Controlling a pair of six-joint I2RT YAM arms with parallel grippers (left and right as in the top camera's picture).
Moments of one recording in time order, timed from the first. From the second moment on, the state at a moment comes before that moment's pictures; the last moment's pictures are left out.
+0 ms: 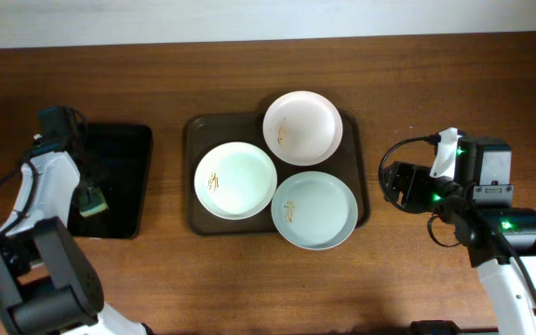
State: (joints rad) left arm 0.32 1.81 1.24 -0.70 -0.27 -0.31; right arm -0.02 1.05 1.00 -0.85 -0.18 0.22
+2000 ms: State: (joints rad) left arm -0.12 1.70 1.38 -0.74 0.22 -0.07; right arm 0.53 2.12 1.52 -0.69 -0.25 0.68
